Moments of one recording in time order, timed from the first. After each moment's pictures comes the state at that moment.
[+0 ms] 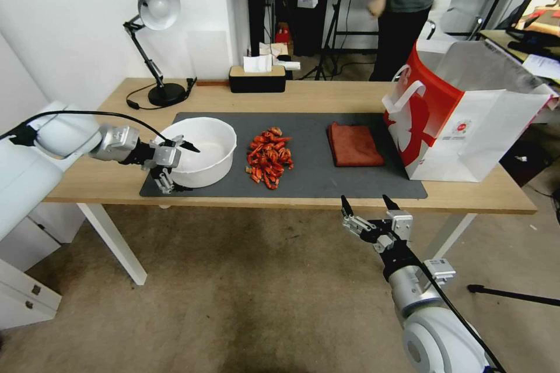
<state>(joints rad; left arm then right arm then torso) 0.36 -0.50 0.09 -1.57 -0.14 -0.03 1.13 -1.58 1.32 0.44 2.22 0.30 -0.15 0.07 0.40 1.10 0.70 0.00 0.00</state>
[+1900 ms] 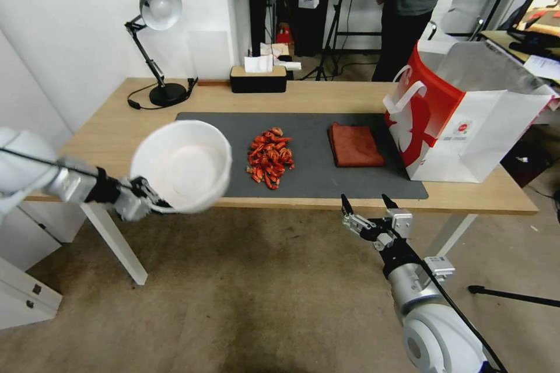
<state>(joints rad) 0.32 -0.46 0.18 -1.57 -0.07 -0.12 1.18 -1.56 1.32 0.44 2.19 0.33 -0.14 0.09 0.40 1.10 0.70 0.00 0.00</state>
